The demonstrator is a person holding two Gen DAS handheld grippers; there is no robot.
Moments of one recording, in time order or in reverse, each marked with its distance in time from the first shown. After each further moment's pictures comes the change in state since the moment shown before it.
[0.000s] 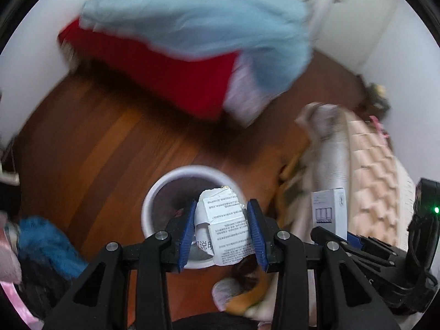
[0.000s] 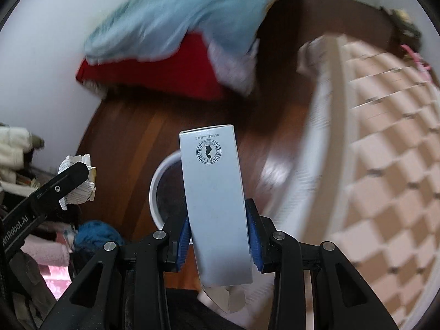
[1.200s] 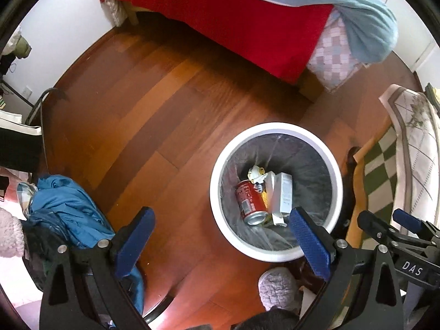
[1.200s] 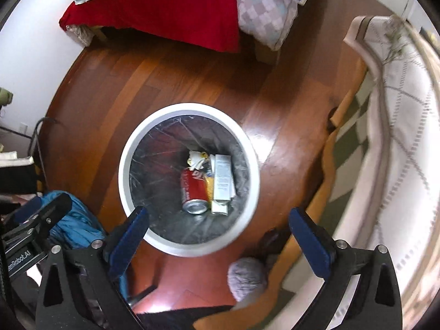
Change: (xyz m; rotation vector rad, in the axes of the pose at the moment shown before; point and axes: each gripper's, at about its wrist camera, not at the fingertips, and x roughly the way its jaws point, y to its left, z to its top) left arm 0.076 0.094 -0.046 -0.106 0.120 0.218; right arm 0.140 0.060 0.001 -0.128 0.153 -0.142
